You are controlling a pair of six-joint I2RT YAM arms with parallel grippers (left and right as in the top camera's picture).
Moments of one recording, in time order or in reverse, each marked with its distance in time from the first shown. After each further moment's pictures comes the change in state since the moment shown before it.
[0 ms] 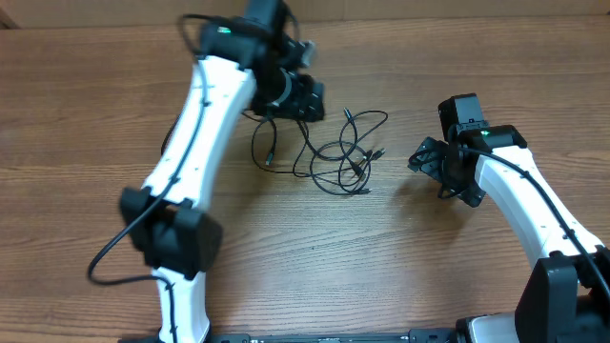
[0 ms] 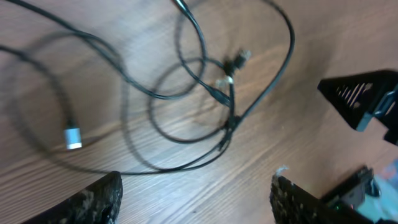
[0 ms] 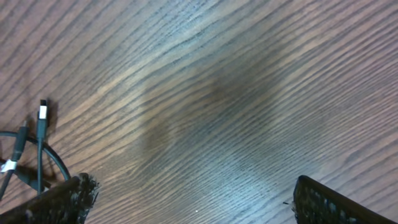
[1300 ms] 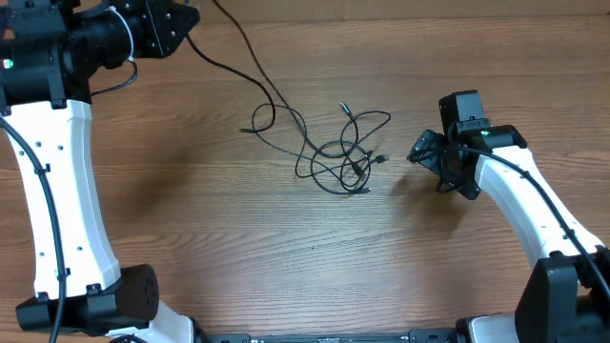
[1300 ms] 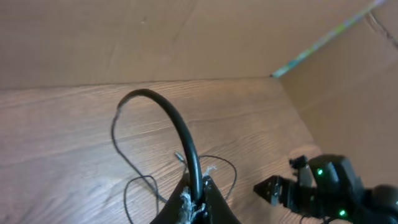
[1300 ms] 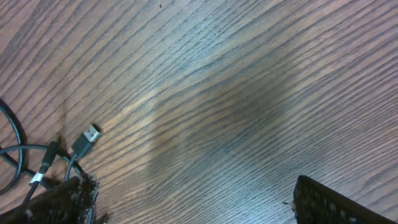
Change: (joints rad) left arm 0.503 -0.356 0.023 0.293 0.381 0.018; right arm 0.000 -0.001 0.000 0.077 0.001 0.004
